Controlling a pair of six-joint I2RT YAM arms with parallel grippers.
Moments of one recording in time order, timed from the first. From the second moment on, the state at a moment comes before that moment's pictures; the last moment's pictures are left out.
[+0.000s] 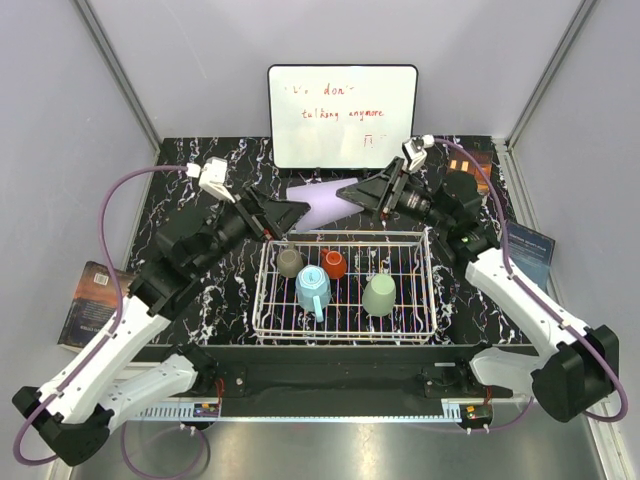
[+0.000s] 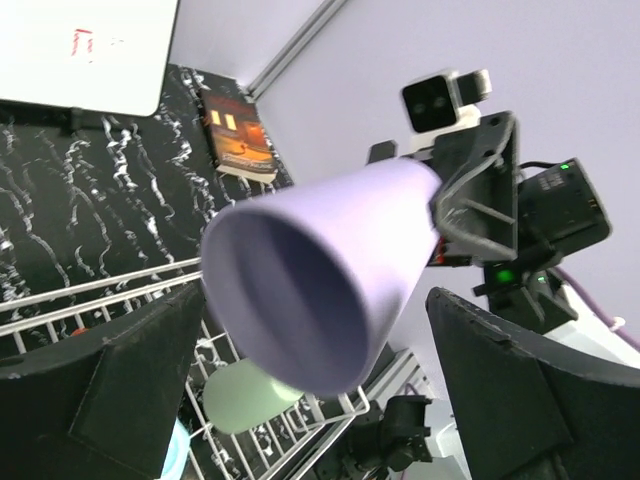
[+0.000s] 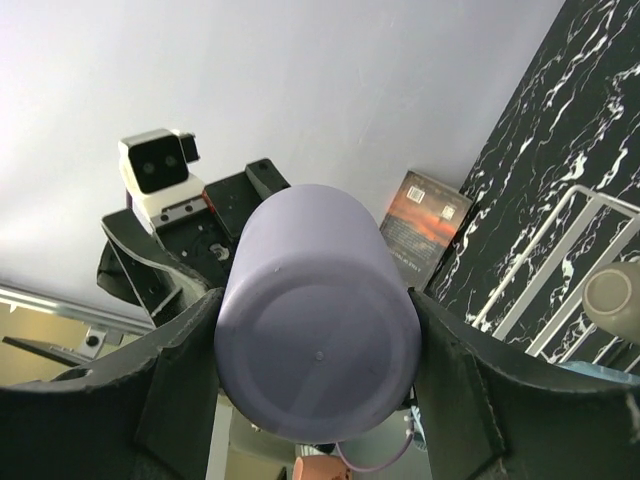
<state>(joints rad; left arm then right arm) -0.65 0.83 0.99 -0.15 0.10 -0.78 0.47 1.17 0.98 0.32 -0.64 1.20</state>
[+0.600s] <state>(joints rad) -0.65 0.90 0.94 0.10 0.27 -0.93 0.54 1.25 0.98 0.41 -0.70 1.27</state>
